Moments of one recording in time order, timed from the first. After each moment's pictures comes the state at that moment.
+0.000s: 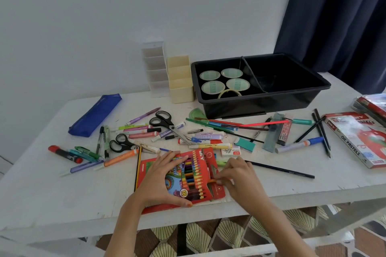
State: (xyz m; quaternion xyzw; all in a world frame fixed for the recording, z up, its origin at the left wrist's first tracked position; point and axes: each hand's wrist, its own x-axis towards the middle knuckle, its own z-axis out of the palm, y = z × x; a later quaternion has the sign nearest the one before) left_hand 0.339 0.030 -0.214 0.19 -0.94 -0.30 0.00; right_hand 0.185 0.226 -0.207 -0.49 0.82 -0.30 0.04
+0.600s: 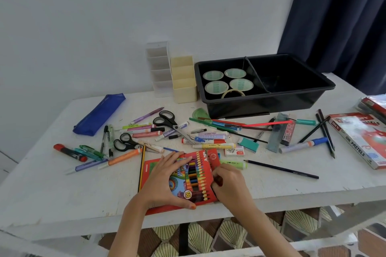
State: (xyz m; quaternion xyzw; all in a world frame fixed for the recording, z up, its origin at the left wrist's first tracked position) left_hand 0.342 0.032 -0.216 0.18 -0.94 -0.28 0.00; right_hand 0.208 0.201 -0.227 -0.46 0.81 -0.35 0.06
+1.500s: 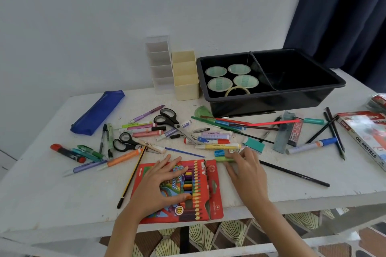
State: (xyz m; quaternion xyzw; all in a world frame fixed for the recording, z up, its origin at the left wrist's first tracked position) left_hand 0.357 0.020 -0.226 0.18 -0.94 -0.30 0.07; right_hand 0.177 0.195 -0.233 -0.38 0.87 -0.29 -0.10
